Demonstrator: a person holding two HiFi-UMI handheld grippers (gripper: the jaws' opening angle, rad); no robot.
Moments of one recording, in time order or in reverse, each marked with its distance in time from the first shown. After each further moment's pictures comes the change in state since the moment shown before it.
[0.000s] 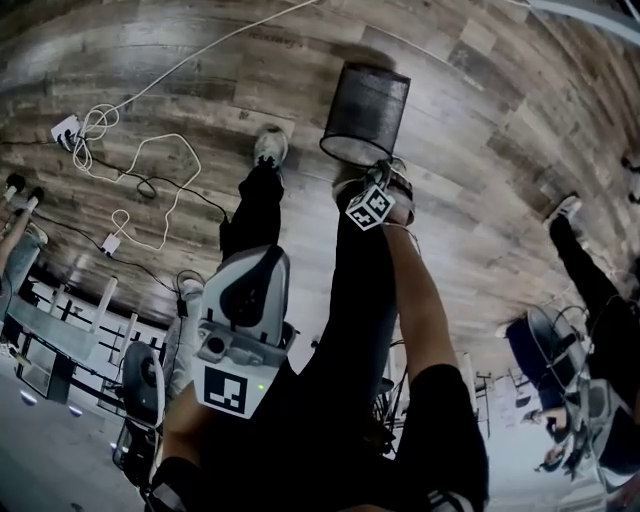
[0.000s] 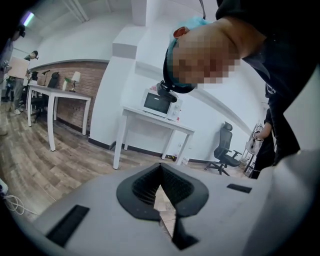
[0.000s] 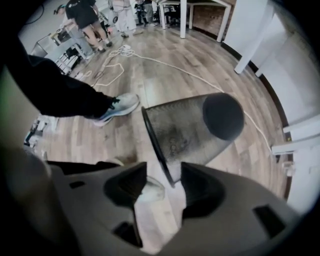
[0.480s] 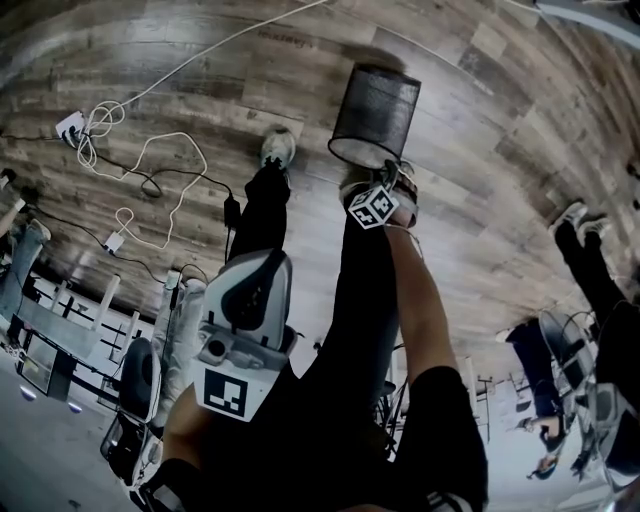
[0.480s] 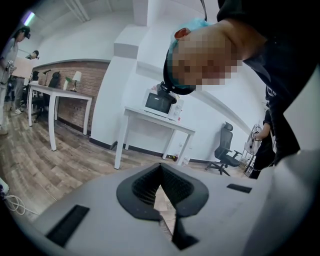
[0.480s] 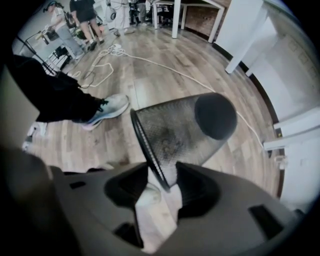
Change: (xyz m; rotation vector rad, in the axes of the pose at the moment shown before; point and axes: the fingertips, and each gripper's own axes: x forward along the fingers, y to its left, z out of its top) left arm -0.006 0.013 -0.003 -0.007 -0.002 0.007; right arm 0.009 -0.009 0.009 0.056 0.004 -0.094
